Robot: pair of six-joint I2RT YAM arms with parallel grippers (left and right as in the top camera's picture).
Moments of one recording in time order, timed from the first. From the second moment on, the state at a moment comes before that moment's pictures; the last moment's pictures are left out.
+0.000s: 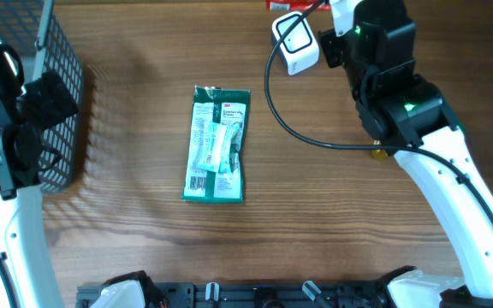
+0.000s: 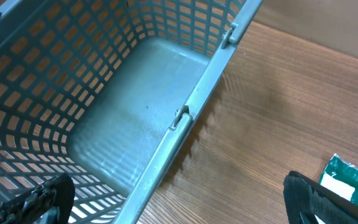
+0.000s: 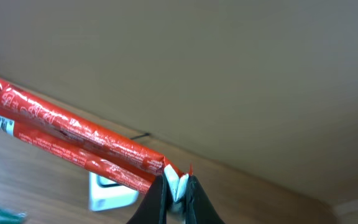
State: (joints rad) left arm 0.24 1.27 1.62 -1.12 -0.28 -0.14; right arm 0.41 1.47 1.52 -0.39 0.37 -0.32
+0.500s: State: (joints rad) left arm 0.24 1.27 1.62 -1.12 -0.28 -0.14; right arm 0.41 1.79 1.52 -0.13 0.58 -0.82
